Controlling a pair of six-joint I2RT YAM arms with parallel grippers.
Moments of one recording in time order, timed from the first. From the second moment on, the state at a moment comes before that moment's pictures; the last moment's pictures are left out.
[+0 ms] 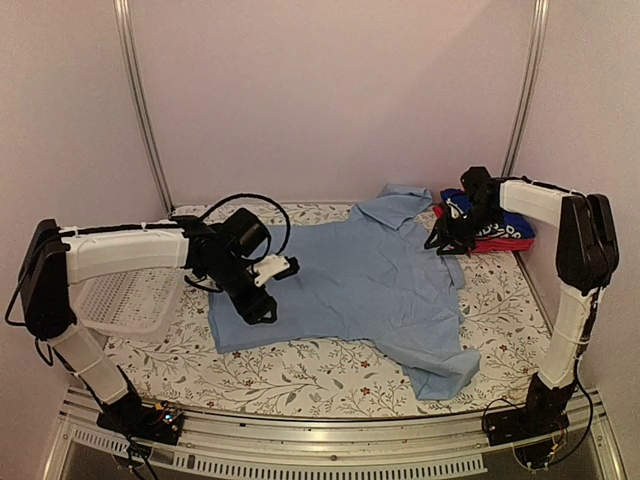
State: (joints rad) left arm -0.73 1.61 1.15 -0.73 0.09 0.23; right arm 0.17 1.91 1.53 -0.80 -0.48 0.30
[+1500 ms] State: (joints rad) left arm -0.88 1.71 1.04 -0.78 -0.10 0.31; right arm 0.11 2.15 1.52 -0.63 -0.45 0.17
